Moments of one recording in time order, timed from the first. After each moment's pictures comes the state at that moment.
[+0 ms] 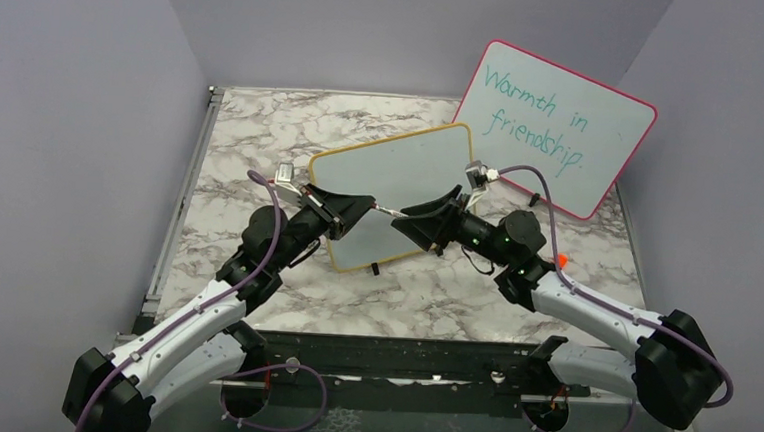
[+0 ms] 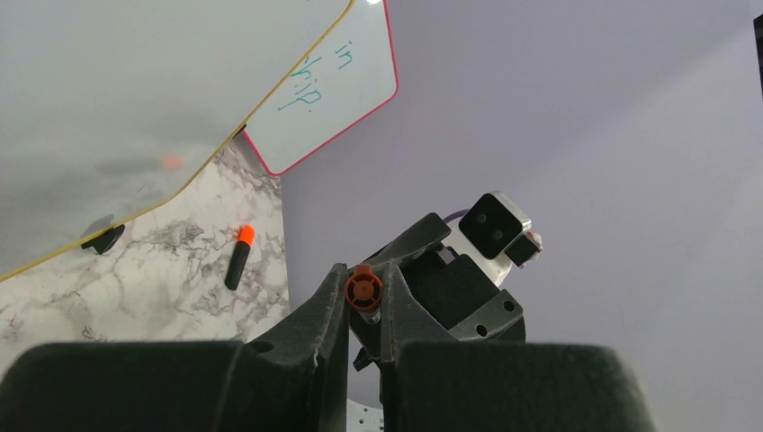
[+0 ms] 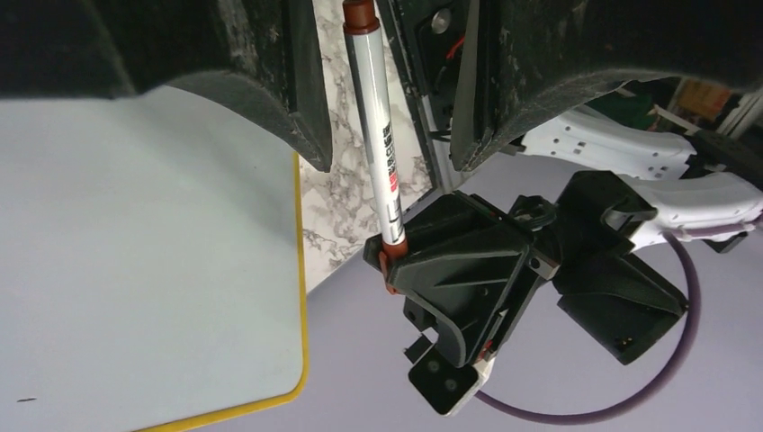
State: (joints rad) left arm -0.60 0.81 0.50 0.34 0.09 -1.44; right arm 0.72 1.13 0.55 0.77 -0.41 0.67
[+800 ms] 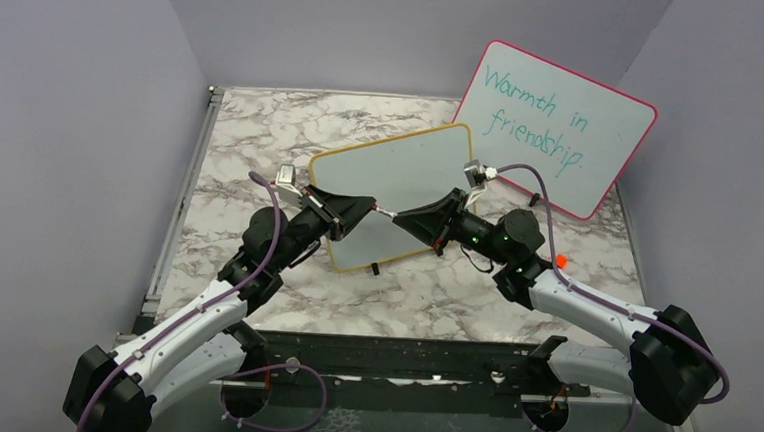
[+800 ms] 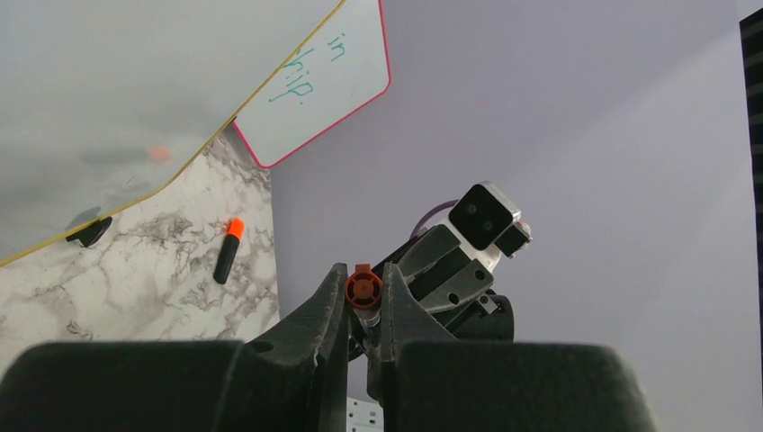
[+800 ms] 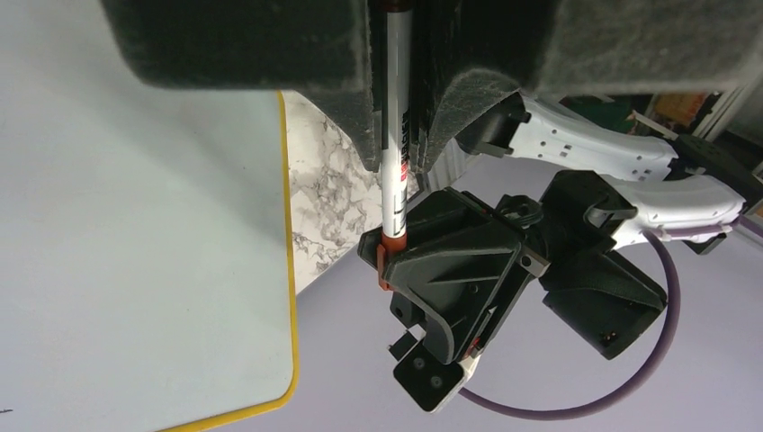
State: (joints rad) left arm -0.60 0.82 0.48 0.38 0.11 -1.48; right arm 0.71 1.17 0.55 0.83 -0.46 0.72
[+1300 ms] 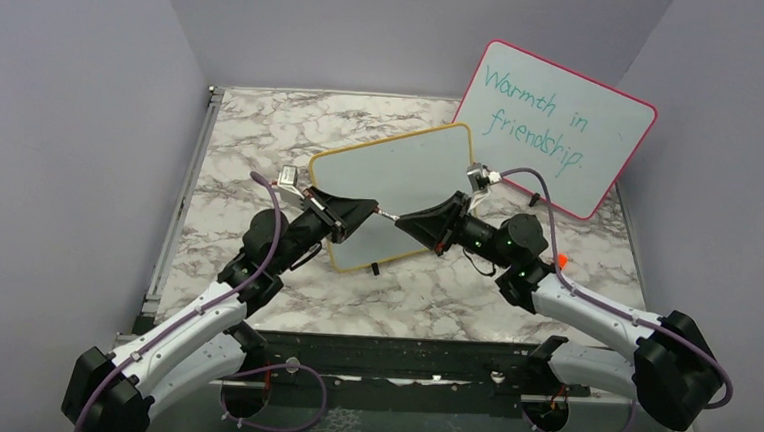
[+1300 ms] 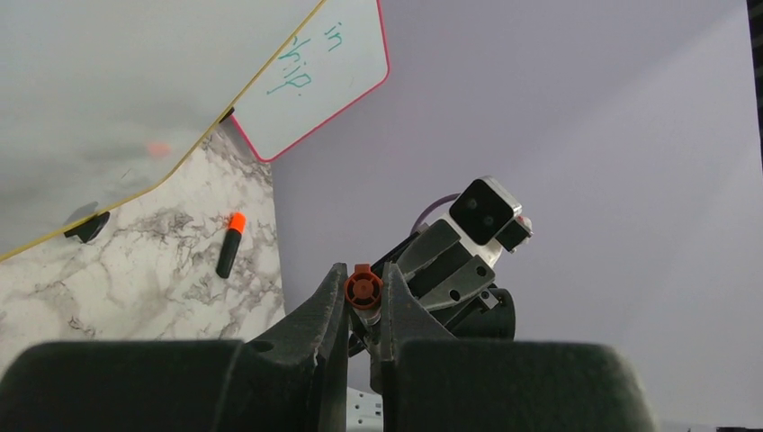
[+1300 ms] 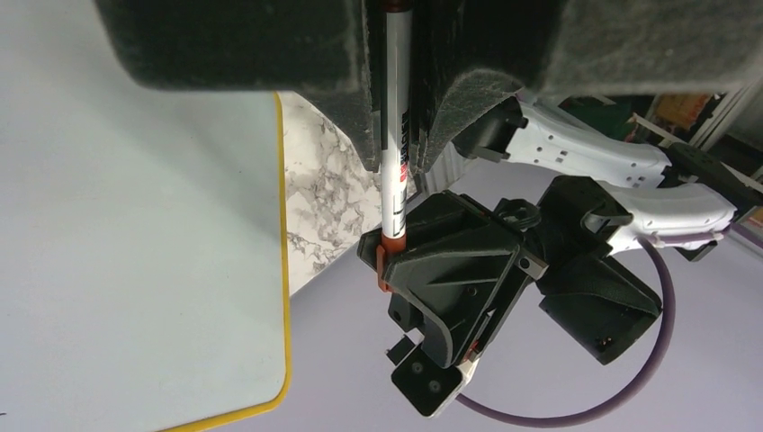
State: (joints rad) left arm -0.61 0.81 0.48 0.38 0.10 -1.45; right arm 0.71 1.14 0.53 0.83 -0.46 0.72
